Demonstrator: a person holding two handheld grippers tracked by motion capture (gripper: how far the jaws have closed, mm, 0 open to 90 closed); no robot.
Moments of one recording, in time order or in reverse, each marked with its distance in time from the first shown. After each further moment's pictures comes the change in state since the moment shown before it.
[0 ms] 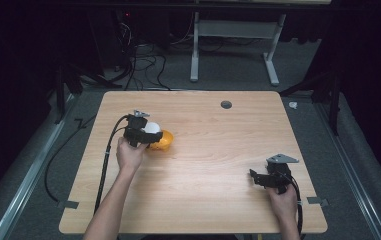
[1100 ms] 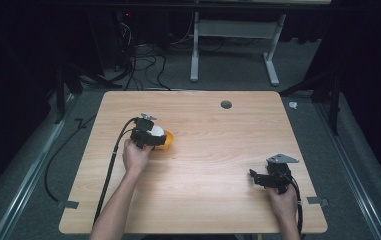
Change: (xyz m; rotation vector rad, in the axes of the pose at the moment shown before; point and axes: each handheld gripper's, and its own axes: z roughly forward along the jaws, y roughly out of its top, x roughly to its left) left arm -0.006 -0.006 0.030 0.061 0.045 0.015; right arm 0.000 0.000 0.000 -0.001 0.000 -0.002
